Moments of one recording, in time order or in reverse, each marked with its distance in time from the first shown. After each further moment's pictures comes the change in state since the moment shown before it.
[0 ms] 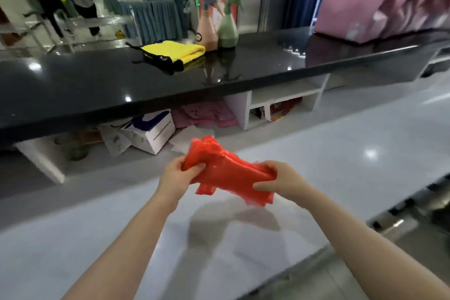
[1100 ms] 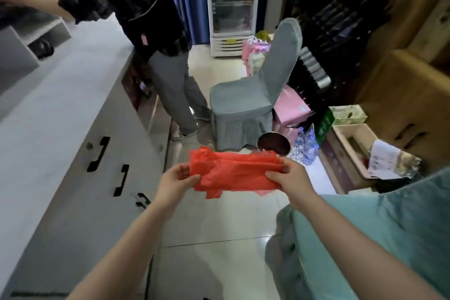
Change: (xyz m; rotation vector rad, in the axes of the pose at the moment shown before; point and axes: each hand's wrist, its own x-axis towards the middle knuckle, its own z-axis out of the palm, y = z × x) left_hand -0.293 -0.011 0.687 0.301 -1.253 0.052; right_hand -0.560 0.371 -0.284 0.794 1.482 0.529
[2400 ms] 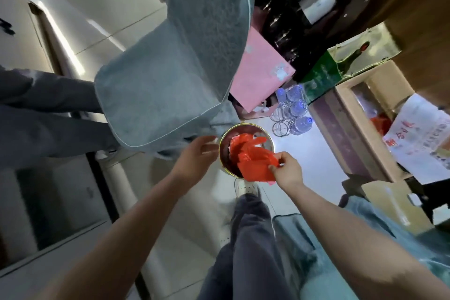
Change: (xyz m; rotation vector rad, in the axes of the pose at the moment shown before) left_hand 0.681 0.021 0.390 0.490 -0.500 -0.366; right_hand 0.640 0.151 -0.183 -0.411 0.307 0.593
